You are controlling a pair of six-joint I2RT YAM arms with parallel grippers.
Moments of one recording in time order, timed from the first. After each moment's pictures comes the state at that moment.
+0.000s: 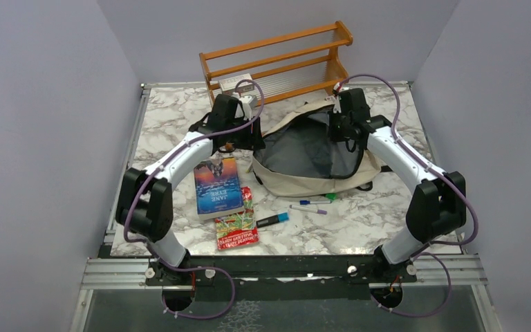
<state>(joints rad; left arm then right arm) -0.41 1.68 1.27 -0.36 0.39 -0.25 0.34 1.60 1.32 -0.50 0.06 0.17</state>
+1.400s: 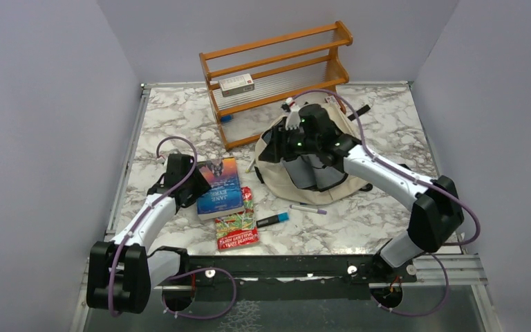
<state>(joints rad) -0.12 1.11 0.54 -0.37 -0.04 -0.69 0.66 1.53 1.24 -0.23 -0.38 0.47</state>
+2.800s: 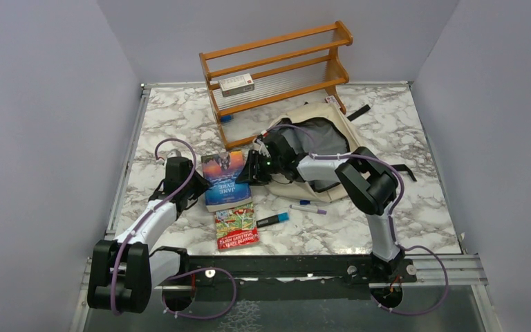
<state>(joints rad) -0.11 1.10 0.42 -0.09 0.05 -0.76 0.78 2.08 1.24 0.18 -0.44 0.86</state>
